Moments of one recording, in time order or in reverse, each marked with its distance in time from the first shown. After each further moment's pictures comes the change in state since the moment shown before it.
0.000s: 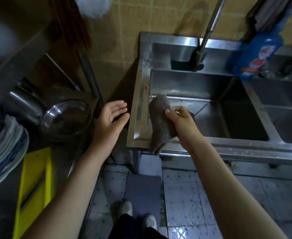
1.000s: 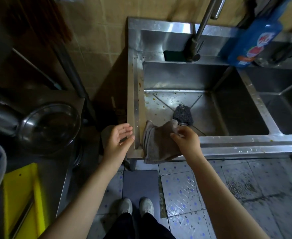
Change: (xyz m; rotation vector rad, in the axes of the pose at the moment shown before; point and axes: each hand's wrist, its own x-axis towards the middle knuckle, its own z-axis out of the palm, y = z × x) left_hand 0.023 -0.077 -0.003 -0.036 -0.128 -0.289; right_hand 0.042 0.082 -0.018 -0.599 0.347 -0.017
